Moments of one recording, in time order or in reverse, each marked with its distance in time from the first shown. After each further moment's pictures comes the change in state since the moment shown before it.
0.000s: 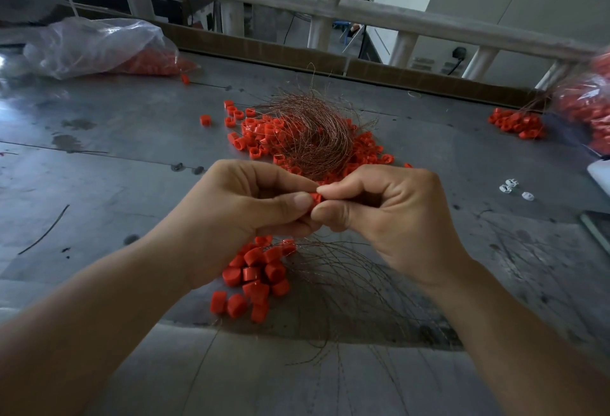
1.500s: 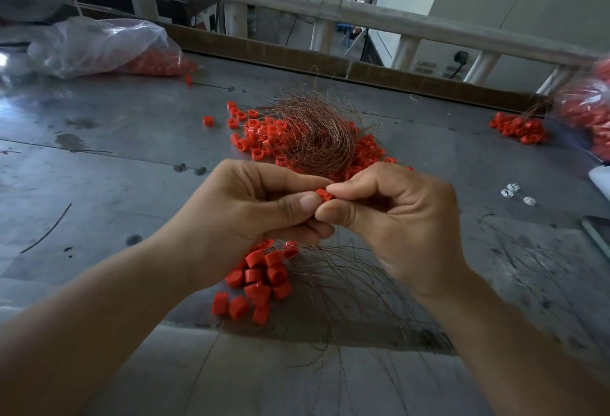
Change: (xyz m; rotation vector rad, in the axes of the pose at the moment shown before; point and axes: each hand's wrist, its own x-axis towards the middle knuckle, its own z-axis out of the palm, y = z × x) left_hand -0.004 0.000 -0.001 -0.072 -0.114 0.078; right_hand -0.003 0.003 0.006 0.037 0.105 -0.165
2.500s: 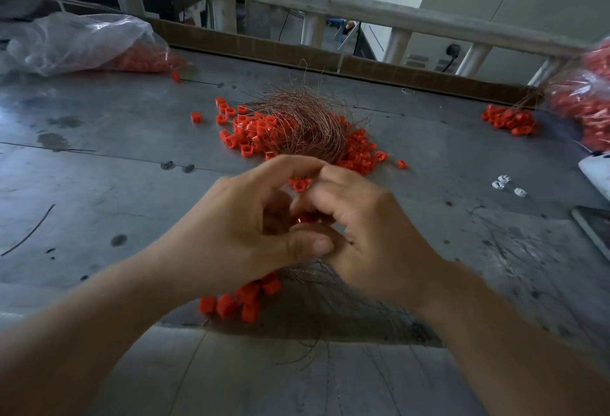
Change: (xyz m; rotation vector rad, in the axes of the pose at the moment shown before) left_hand -0.003 -0.006 0.002 0.523 -0.072 0.125; right_hand -0.001 -0.003 -0.001 -0.419 -0.373 -0.077
